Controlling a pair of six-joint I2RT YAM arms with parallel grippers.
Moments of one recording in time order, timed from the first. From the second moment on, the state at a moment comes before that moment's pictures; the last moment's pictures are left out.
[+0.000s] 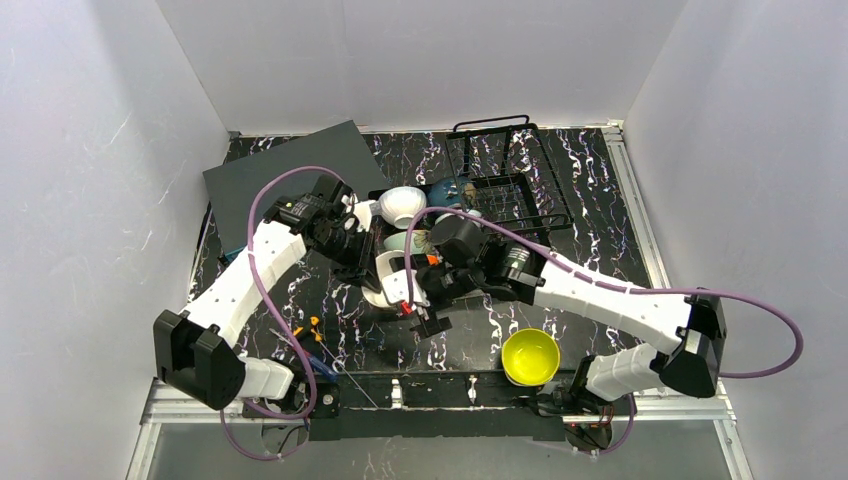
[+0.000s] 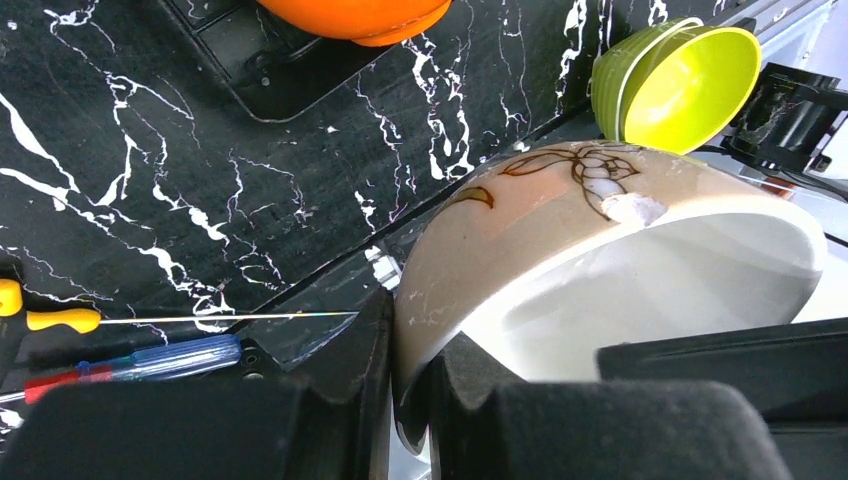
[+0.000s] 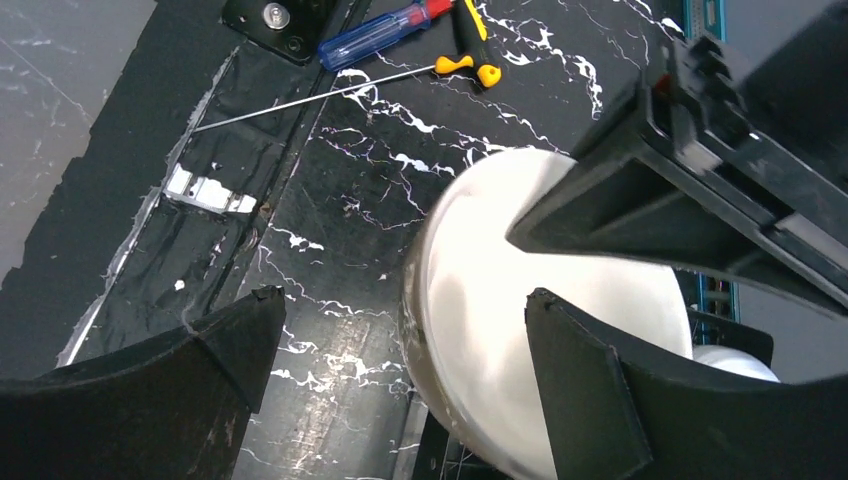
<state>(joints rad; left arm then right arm) -0.43 1.33 1.22 -1.14 0.50 -0.28 1.12 1.35 1.23 -0.56 -0.54 -0.77</state>
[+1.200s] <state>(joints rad) -0.43 0.83 1.20 -0.91 0.22 -0.22 1.04 1.41 1.23 -0.53 -0.58 -0.62</state>
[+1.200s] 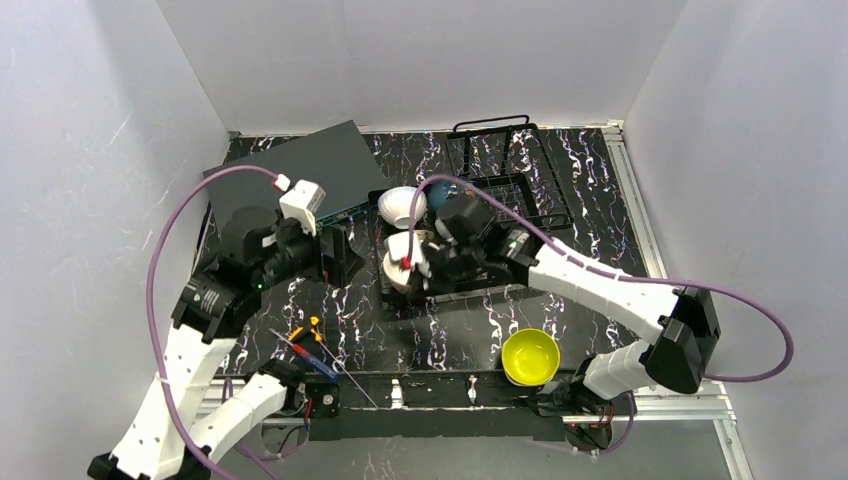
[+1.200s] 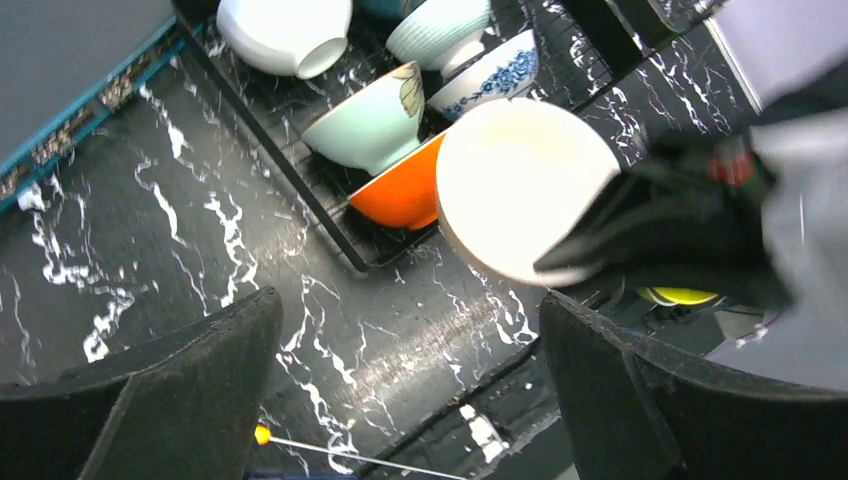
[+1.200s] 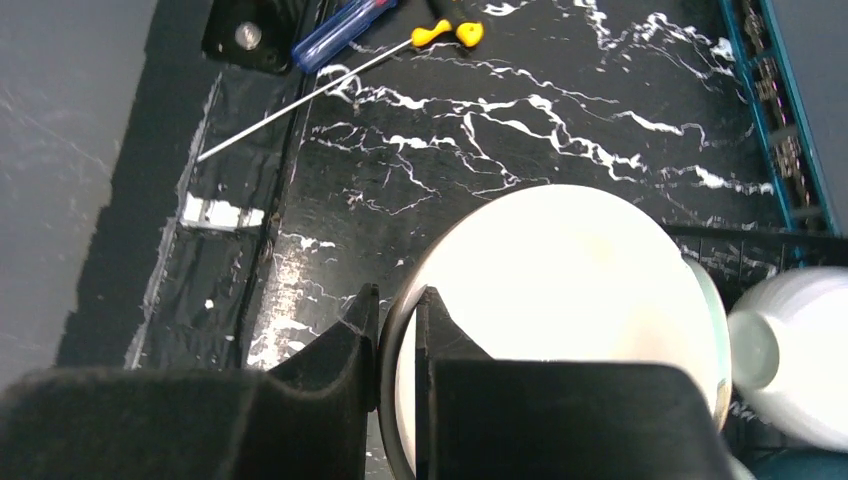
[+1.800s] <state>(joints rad) -0.43 0.53 0.89 -0.52 0.69 0.43 0.76 1.41 1.23 -0.26 -1.11 -0.15</state>
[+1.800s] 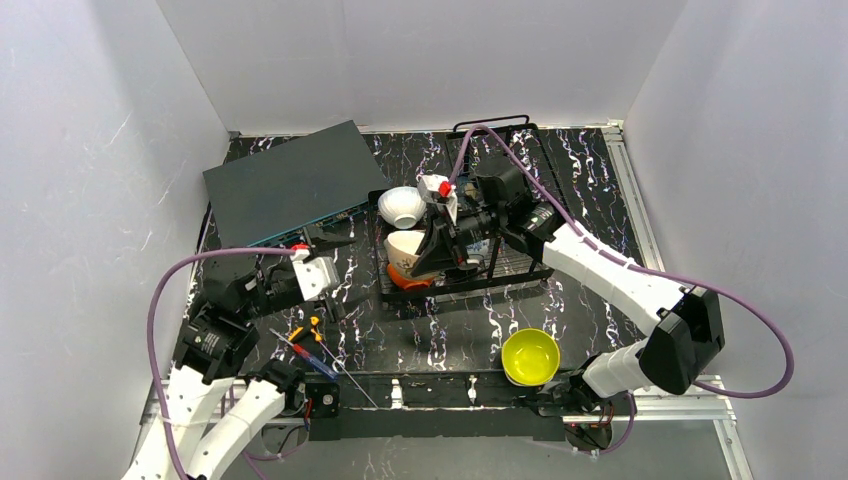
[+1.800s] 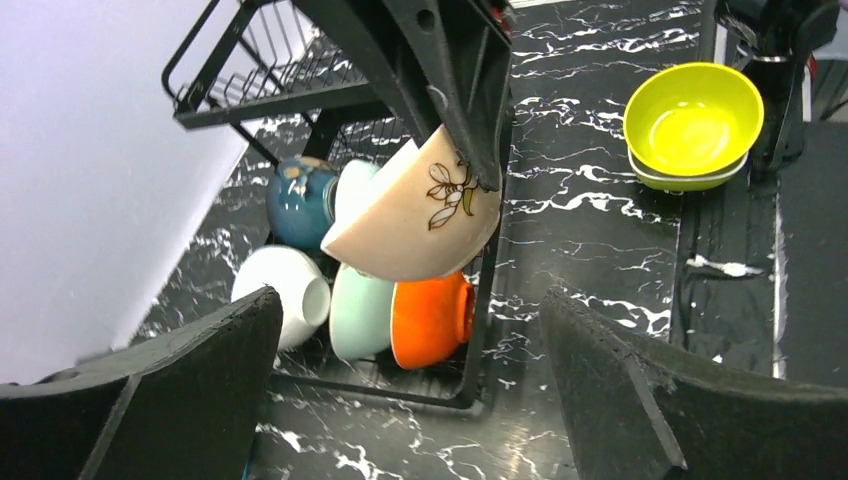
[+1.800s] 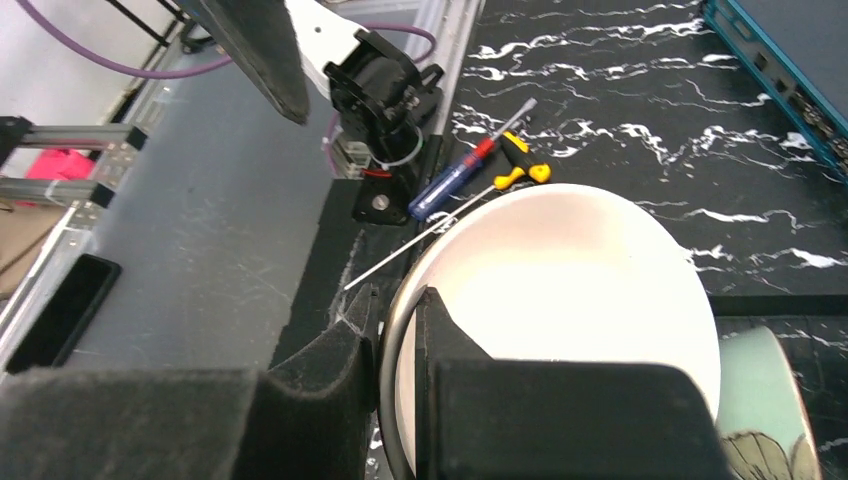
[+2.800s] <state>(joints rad) -0.70 0.87 0.91 -0.45 0.61 0.83 0.76 1.48 1.23 -0.01 -1.28 0.24</state>
